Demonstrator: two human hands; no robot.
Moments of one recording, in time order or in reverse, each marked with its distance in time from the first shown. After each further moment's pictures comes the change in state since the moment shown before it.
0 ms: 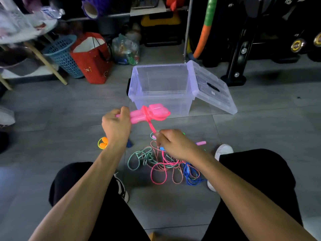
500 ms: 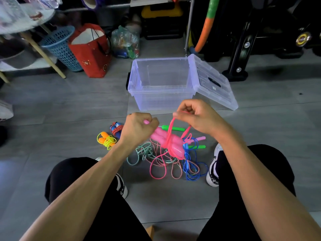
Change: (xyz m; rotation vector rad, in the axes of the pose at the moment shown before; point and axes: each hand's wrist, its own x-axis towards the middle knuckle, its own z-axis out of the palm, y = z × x) left_hand -0.027 -0.009 0.015 0.250 -0.519 0.286; right_hand -0.002 0.013 -0.072 0.333 0.139 -0.034
